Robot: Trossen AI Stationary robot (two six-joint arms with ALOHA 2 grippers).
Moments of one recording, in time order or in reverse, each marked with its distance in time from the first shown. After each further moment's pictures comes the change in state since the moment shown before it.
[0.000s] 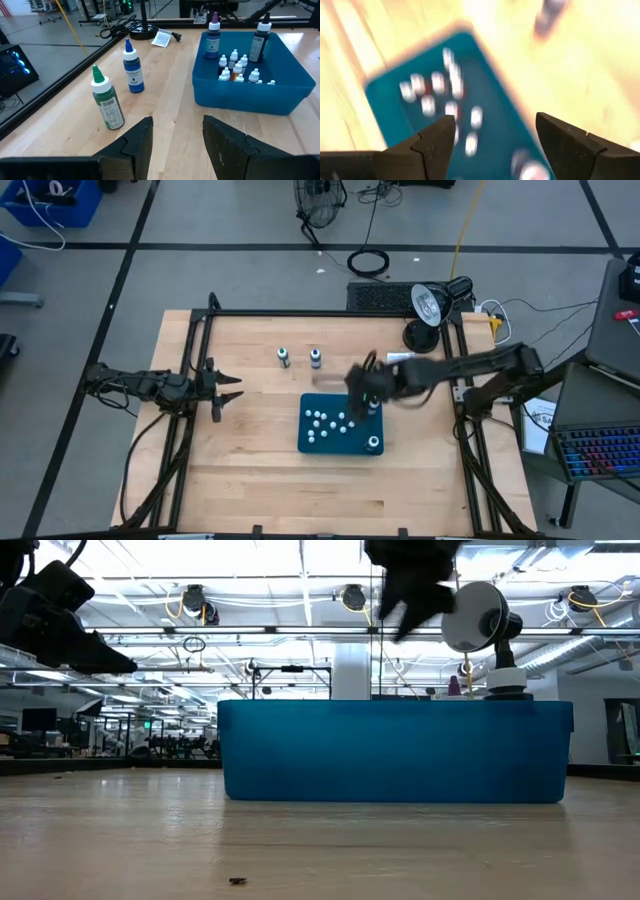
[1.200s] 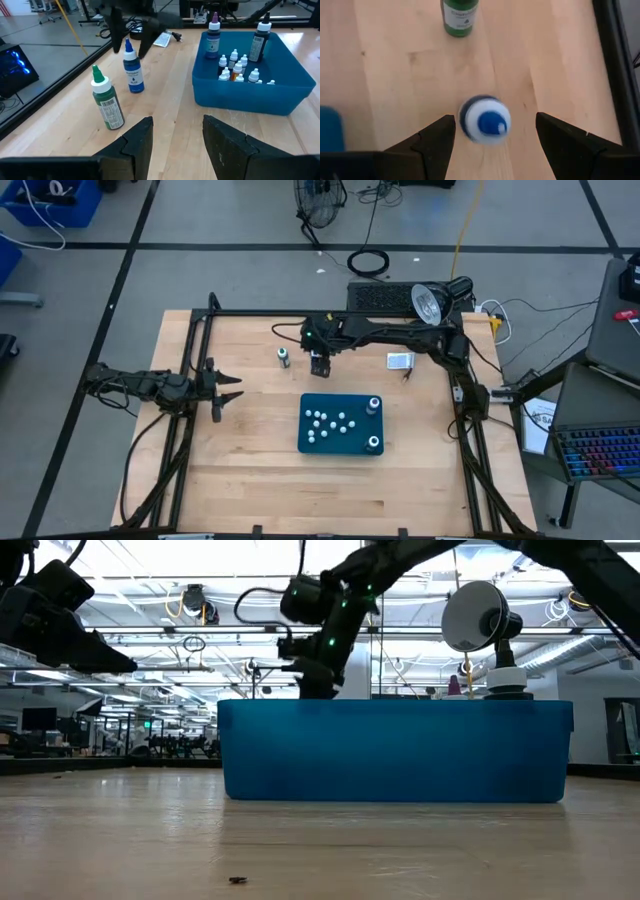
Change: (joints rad) left arm 0.000 0.000 0.000 0.000 0.000 0.000; right arm -0.399 0.562 0.416 0.127 -0.112 -0.775
